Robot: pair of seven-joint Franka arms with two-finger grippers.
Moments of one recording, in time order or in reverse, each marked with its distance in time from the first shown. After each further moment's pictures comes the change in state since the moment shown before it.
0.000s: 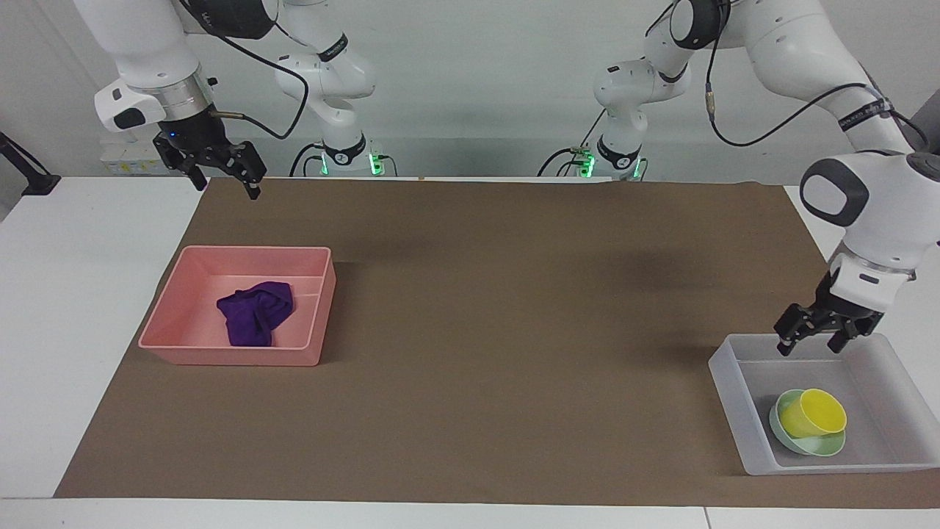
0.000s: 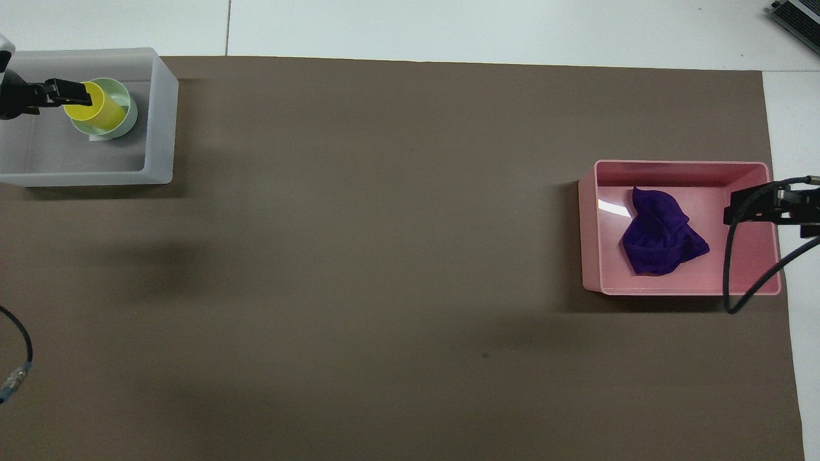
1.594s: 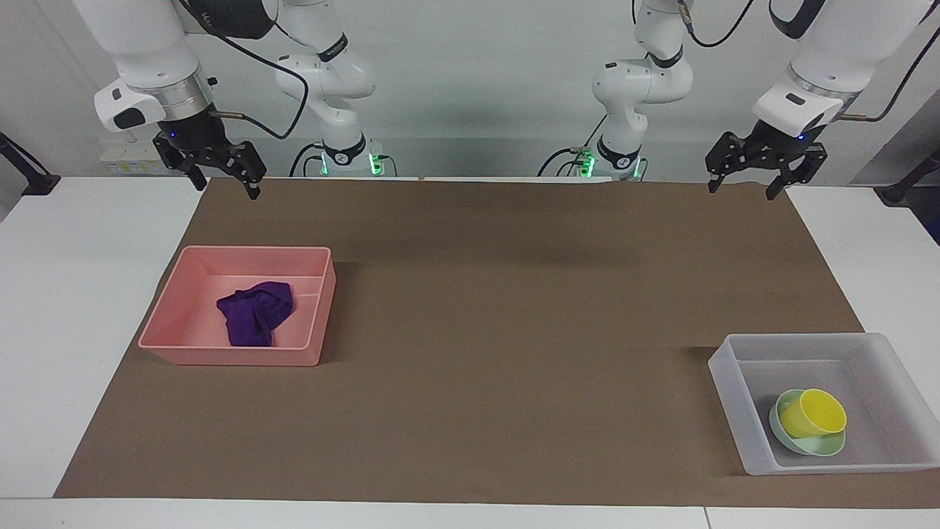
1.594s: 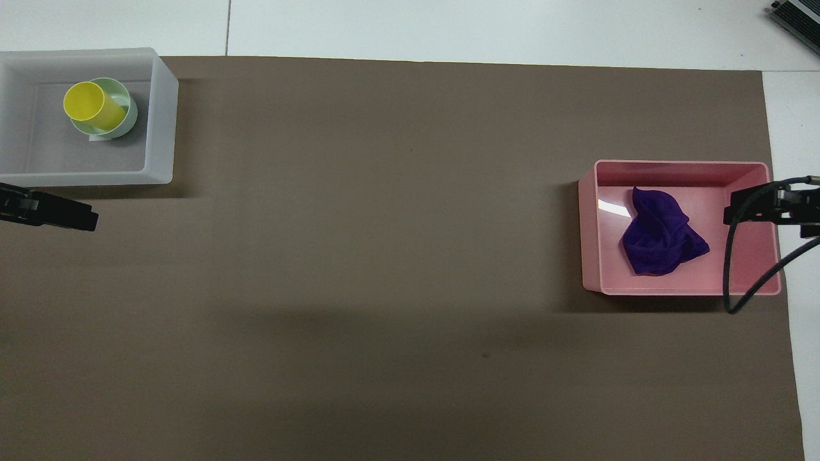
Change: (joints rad) left arm -0.142 -0.311 0.001 0.081 0.028 -0.635 0.002; right arm 0.000 0.000 0.000 0.000 0.000 0.000 0.000
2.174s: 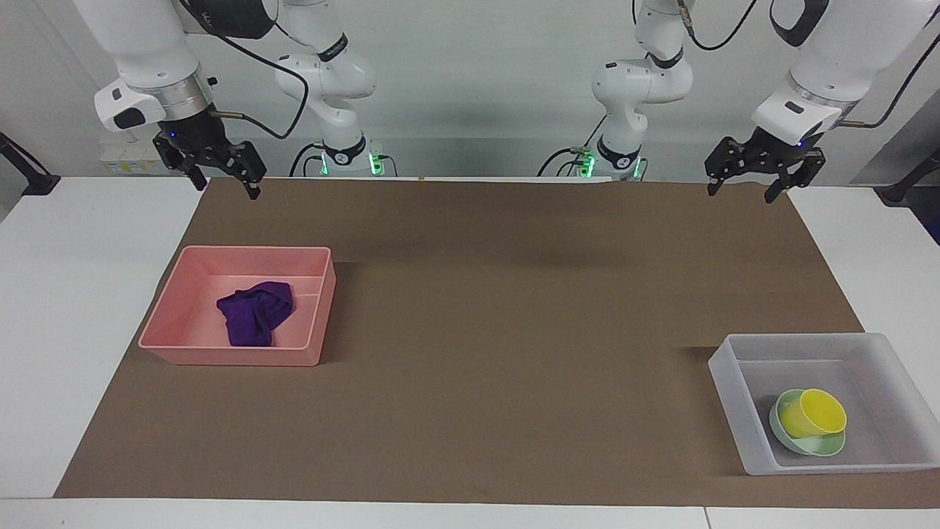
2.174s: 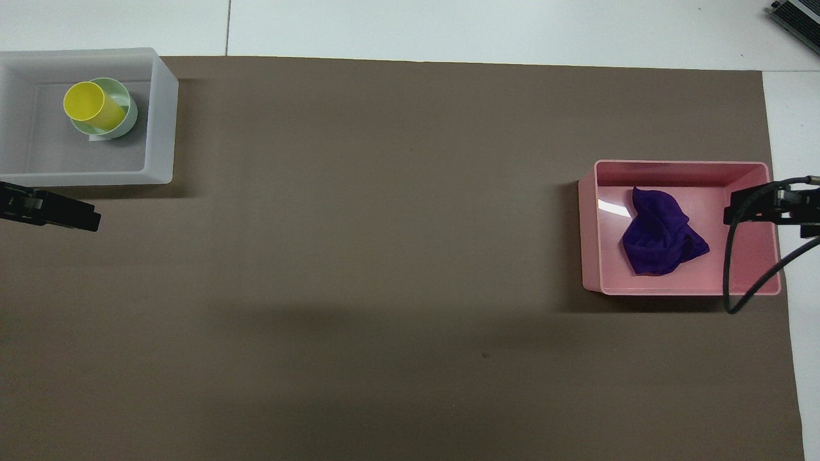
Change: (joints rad) left arm 0.001 0.009 0.003 -0.004 0.002 -0.012 0.000; right arm 0.000 0.000 0.000 0.000 0.000 0.000 0.000
